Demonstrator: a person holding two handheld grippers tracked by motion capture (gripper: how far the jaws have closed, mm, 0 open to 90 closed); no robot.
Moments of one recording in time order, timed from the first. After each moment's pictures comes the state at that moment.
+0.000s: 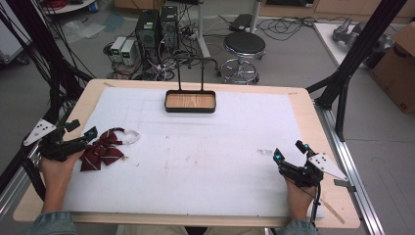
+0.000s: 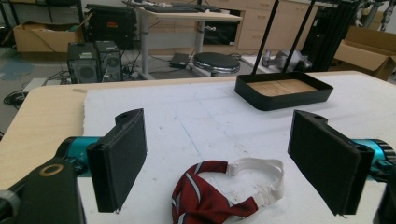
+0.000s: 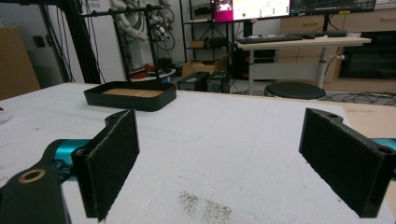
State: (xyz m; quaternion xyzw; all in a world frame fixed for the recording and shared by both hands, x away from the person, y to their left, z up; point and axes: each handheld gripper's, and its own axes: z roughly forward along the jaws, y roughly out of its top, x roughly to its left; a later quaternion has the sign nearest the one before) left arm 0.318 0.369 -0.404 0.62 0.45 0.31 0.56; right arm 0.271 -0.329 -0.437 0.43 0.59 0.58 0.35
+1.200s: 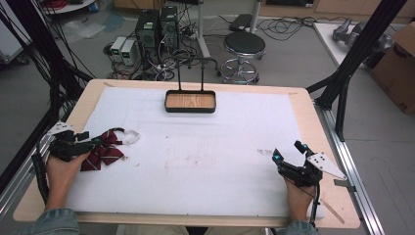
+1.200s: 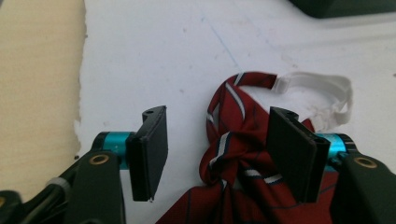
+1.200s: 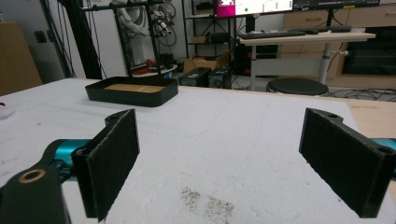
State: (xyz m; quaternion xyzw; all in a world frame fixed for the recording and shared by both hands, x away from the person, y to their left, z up) left arm 0.345 0.374 -0.438 0.70 0.53 0.23 0.42; right arm 0.272 -0.328 -0.438 0.43 0.60 0.58 0.34
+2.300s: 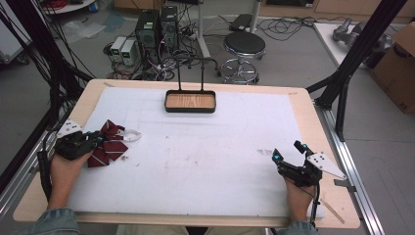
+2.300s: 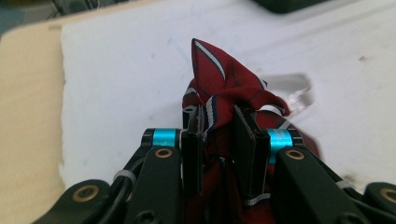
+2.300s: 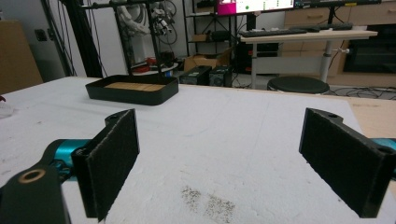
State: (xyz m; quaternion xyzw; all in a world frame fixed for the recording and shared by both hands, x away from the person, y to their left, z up) left arm 0.336 0.343 -0.412 0.74 0.45 0.28 0.41; right arm 0.273 -0.328 -0.438 0.43 0.60 0.58 0.34
